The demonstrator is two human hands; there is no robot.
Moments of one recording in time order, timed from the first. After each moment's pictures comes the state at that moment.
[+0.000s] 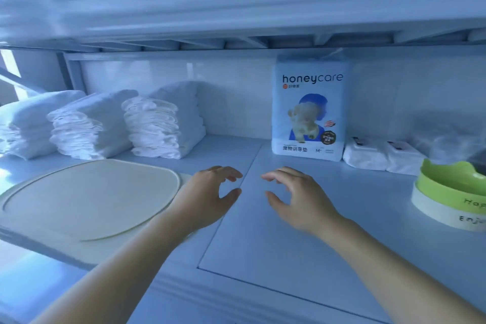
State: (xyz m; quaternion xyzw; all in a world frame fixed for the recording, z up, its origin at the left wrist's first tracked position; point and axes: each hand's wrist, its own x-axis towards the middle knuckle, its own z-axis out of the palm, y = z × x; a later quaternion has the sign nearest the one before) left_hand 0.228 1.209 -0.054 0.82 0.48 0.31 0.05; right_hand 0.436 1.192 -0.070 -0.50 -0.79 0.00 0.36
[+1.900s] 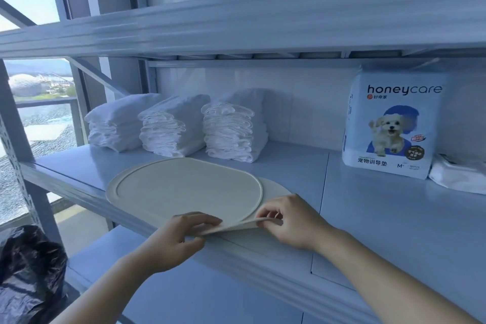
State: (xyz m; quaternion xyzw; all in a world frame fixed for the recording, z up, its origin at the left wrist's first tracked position) left_hand -0.008 1.181 -0.115 0.81 0.46 0.30 0.21; right_hand 0.254 1.211 -0.084 -0.41 -0.86 0.13 0.27
